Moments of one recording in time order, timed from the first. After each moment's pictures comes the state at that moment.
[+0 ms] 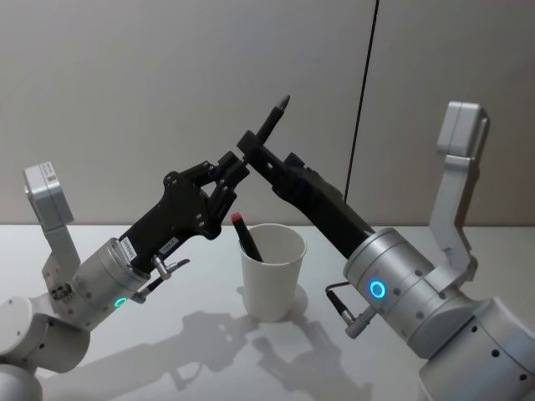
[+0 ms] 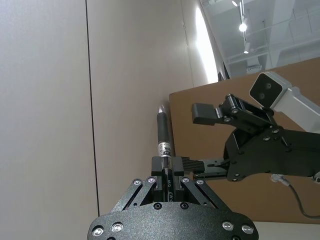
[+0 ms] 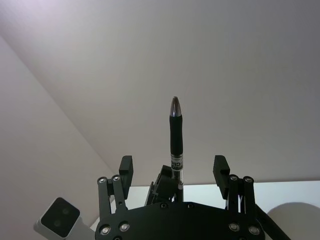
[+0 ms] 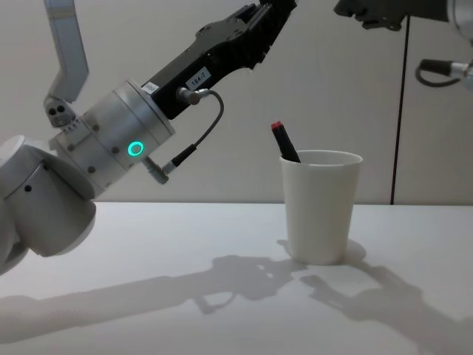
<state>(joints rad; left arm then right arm) -0.69 0.09 0.40 -0.89 -0.83 -0.51 -1.11 0.21 0.09 -0.26 -1.93 0.85 0.41 -0.01</state>
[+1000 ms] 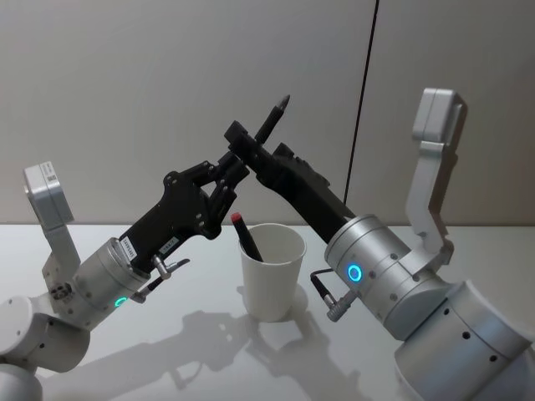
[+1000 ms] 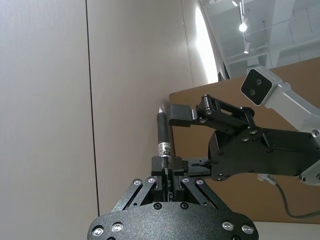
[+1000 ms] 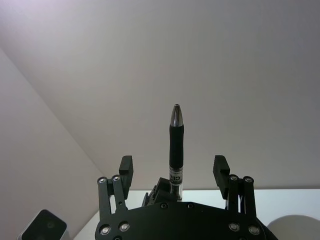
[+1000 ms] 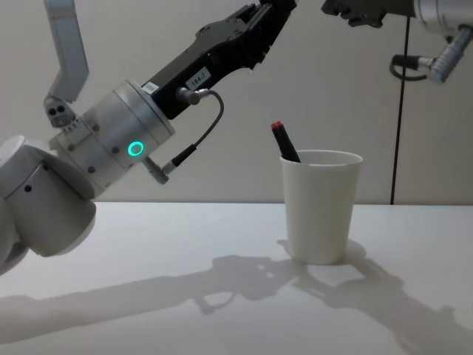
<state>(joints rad) -0.69 0.09 0.40 -0.89 -0.83 -0.51 -1.11 0.27 0.09 -0.30 -1.87 0.82 0.38 -0.07</state>
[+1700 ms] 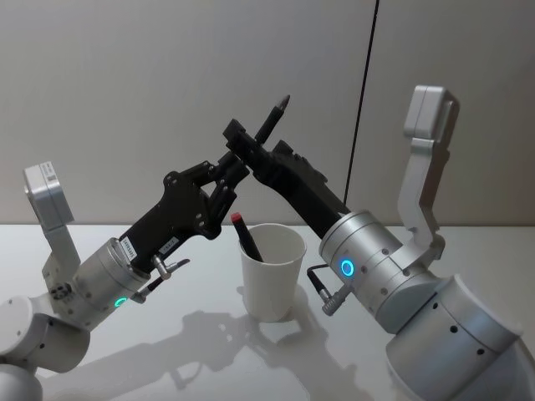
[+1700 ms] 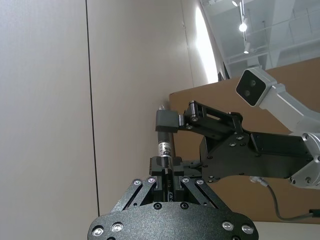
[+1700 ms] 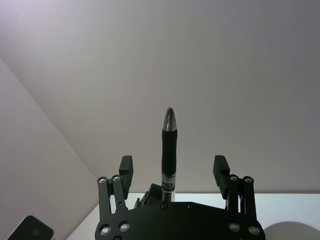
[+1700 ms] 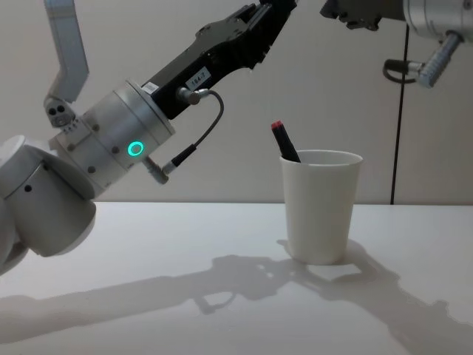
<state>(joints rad) -0.69 0.09 0.40 -0.89 -0.83 -0.51 -1.11 0.30 0.10 -0.33 -1.84 0.80 0.35 -0.08</state>
